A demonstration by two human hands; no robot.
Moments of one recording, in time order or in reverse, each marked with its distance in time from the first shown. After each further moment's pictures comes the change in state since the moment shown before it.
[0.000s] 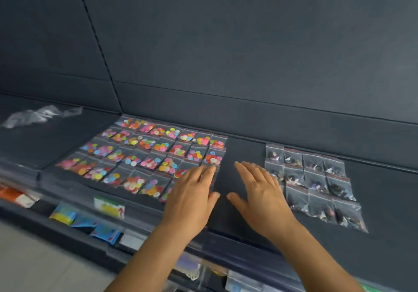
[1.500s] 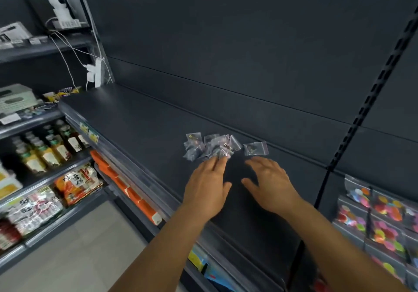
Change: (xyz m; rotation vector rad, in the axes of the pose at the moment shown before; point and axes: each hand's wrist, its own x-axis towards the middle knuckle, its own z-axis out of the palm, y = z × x) left_hand 0.080 -0.579 -0.130 0.028 0.103 -0.307; right_hand 0.381 -0.450 0.238 0.053 -0.215 -0.264
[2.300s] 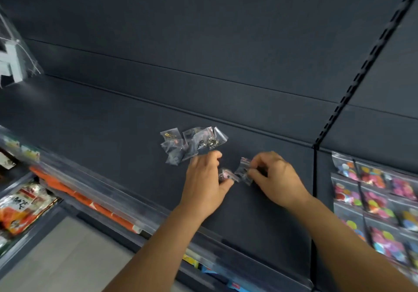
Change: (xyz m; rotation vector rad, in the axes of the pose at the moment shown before) left_hand 0.040 -0.033 0.026 -0.283 -0.001 0.134; right_hand 0.007 0.007 0.013 0.220 0.211 0.236
